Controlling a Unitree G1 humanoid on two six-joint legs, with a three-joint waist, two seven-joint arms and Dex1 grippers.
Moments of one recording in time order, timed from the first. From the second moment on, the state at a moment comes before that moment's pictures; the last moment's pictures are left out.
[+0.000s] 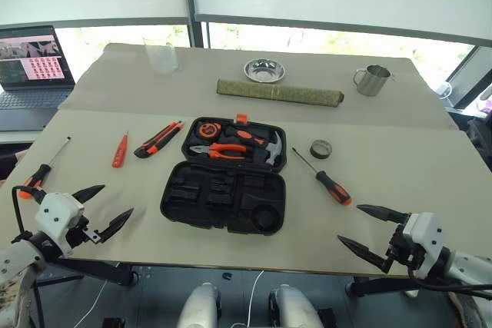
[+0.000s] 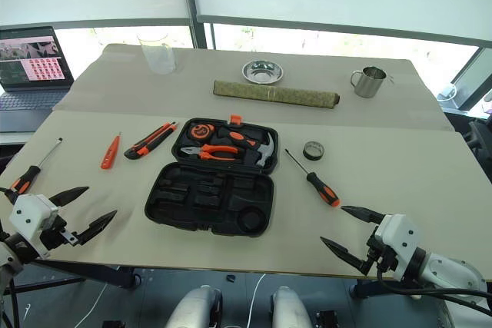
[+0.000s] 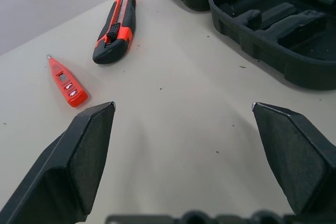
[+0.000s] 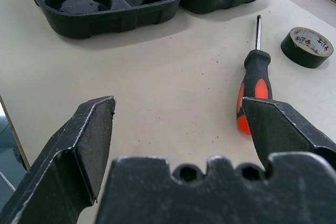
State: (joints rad) left arm 0.28 0.72 0.47 -0.05 -0.35 -0.06 -0.88; right arm 0.36 -0.68 -0.29 -0.28 0.38 -0.06 0.96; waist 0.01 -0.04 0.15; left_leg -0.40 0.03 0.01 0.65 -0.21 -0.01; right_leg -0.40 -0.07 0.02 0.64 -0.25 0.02
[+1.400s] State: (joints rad) left arm -0.41 1.14 0.36 0.79 -0.42 0.67 -0.59; right arm -0.05 -0.38 0.05 -0.31 0.57 -0.13 1.03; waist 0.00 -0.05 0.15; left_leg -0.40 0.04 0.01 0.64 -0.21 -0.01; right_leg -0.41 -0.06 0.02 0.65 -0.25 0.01
